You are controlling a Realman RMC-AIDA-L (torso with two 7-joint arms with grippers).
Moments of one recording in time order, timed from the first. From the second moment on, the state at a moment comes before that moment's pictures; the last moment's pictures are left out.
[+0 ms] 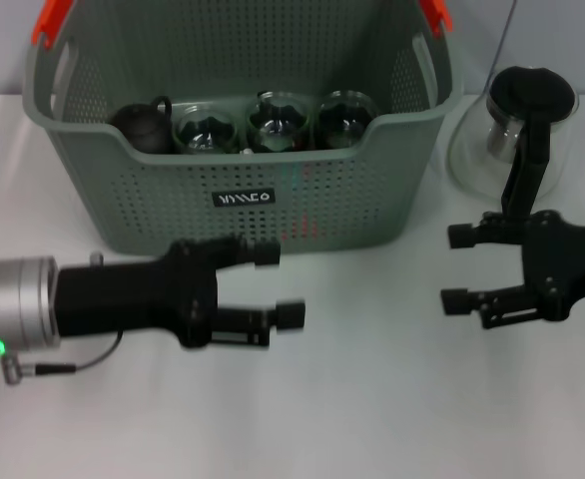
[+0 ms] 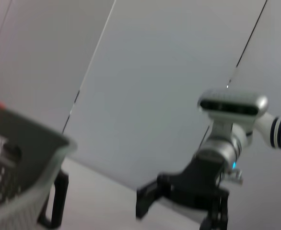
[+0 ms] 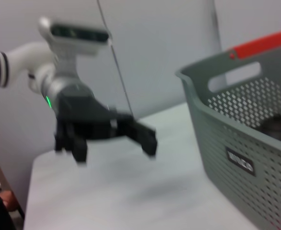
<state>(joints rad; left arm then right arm) -0.40 -2.15 0.80 0.80 1.84 1.78 -1.53 0.60 2.02 -0.64 -0.71 -2.13 -1.79 1.43</state>
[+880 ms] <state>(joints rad) -0.44 -2.15 0.81 0.70 1.92 1.59 -1.40 0.62 2.06 -0.78 -0.62 -2.13 -1.60 1.36</state>
